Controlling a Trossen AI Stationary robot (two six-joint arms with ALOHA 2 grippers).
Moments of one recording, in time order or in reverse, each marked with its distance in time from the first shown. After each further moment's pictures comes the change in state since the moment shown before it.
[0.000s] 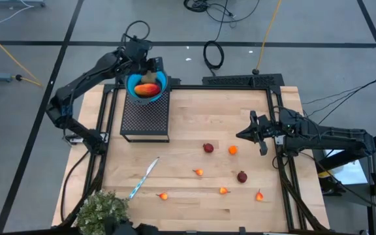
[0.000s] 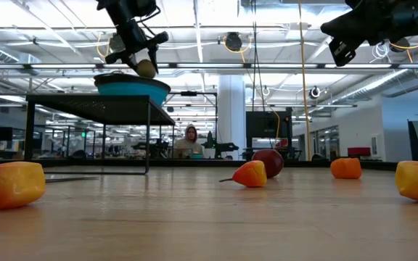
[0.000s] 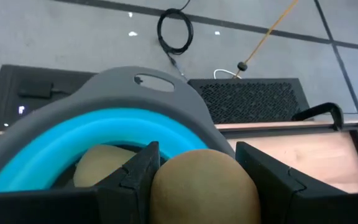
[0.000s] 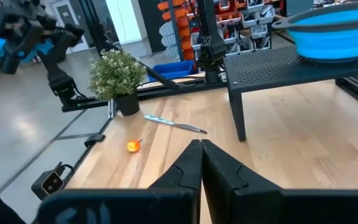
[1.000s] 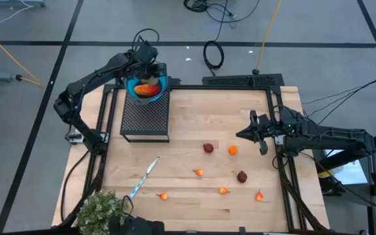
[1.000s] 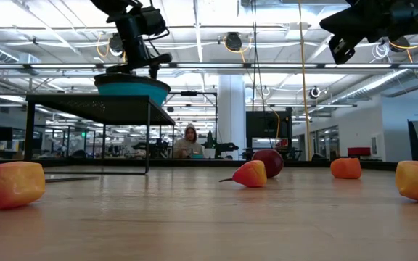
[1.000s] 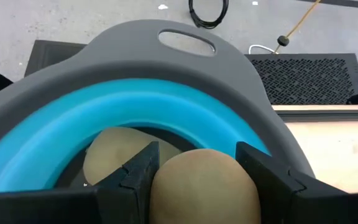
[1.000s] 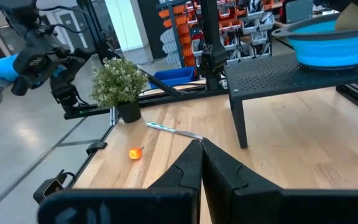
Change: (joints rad) left arm -0.008 0.103 0.000 -0.072 -0.040 -0.025; right arm 0.000 0.001 0.000 0.031 0.001 0.019
